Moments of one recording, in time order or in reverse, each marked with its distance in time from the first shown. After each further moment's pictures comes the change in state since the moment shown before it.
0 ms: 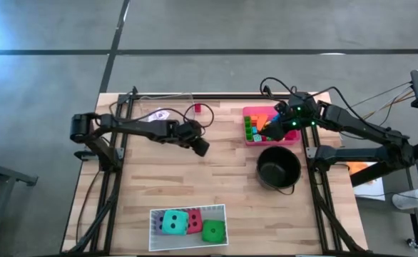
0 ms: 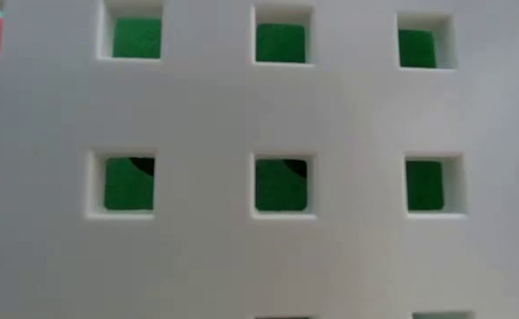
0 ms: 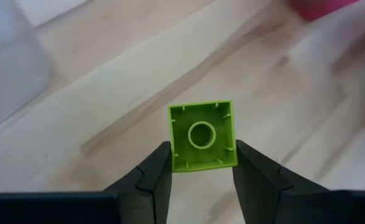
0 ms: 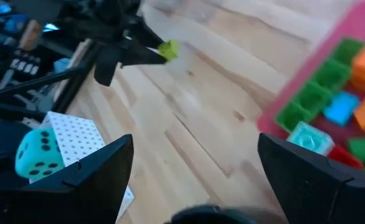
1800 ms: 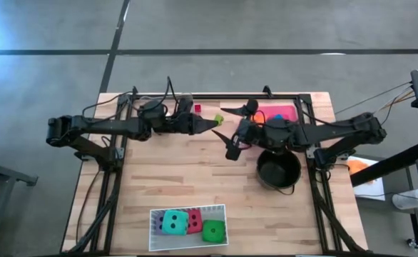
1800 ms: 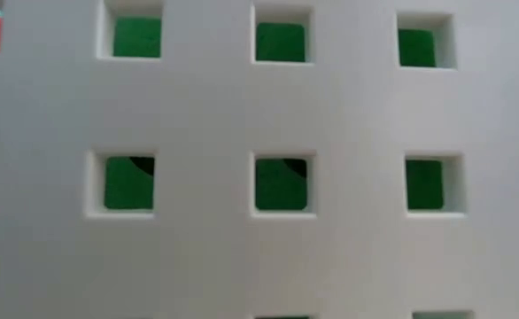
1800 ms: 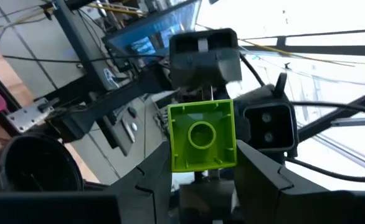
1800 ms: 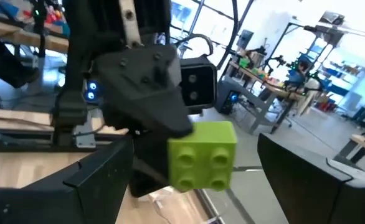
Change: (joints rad) left arm -0.044 -0.273 0.003 0.929 0.308 -0.399; right arm 0.619 0.512 0.464 0.651 0.953 -0.933
